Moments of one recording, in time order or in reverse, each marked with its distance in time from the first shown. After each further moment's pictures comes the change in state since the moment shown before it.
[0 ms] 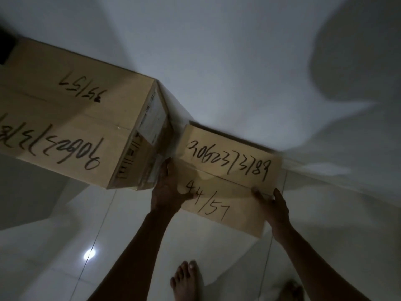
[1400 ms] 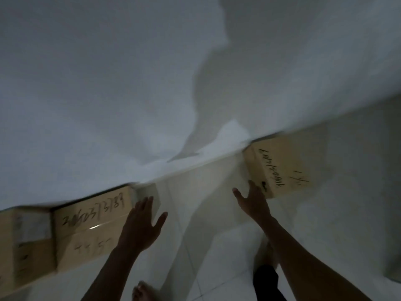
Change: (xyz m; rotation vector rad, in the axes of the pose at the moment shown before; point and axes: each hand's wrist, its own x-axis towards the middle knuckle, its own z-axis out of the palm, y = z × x) left_hand -0.162 0.361 0.001 0.554 -0.491 0.382; right_hand -0.174 0.049 -0.385 -0.166 0.316 0.185
